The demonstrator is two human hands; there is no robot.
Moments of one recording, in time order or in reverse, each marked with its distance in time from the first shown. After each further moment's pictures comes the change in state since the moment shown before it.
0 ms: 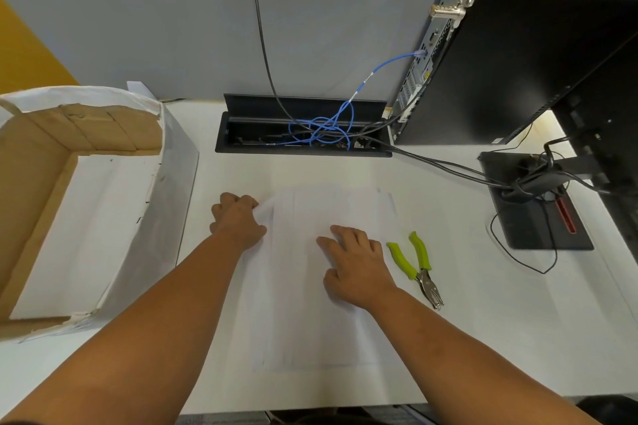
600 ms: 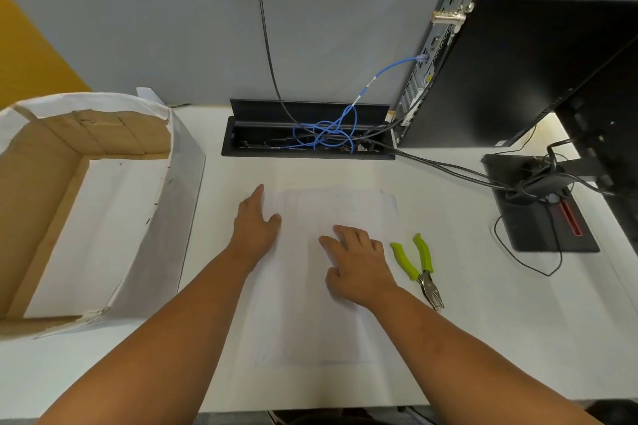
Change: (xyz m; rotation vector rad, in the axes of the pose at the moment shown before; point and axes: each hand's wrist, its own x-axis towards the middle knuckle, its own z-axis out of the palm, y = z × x) left_hand -0.021 0.010 0.013 -0.612 0.032 0.040; right_hand 0.004 -0.002 -0.001 0.007 0.017 -0.001
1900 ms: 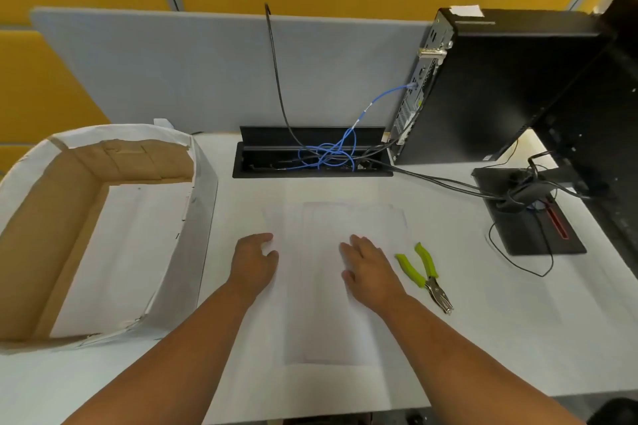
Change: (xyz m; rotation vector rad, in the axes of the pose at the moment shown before) left_hand -0.031 -0.029 -0.024 0.011 0.006 0.044; right_hand -0.002 0.000 0.008 0.051 0.142 0.037
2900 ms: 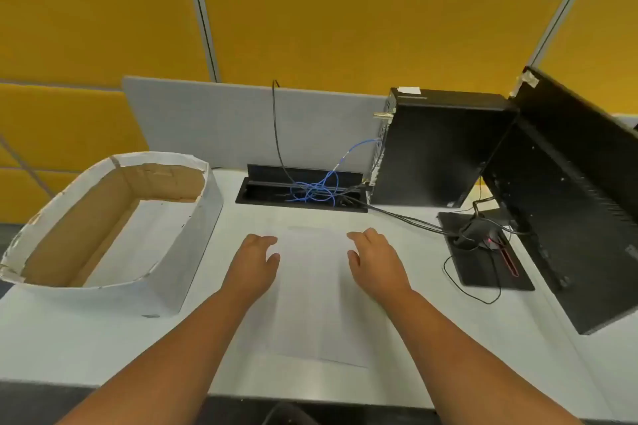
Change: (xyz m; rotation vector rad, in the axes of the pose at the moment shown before) left_hand -0.106 0.075 0.012 0.278 0.190 0.273; right_hand -0.058 0.013 -0.132 -0.024 0.245 -0.051
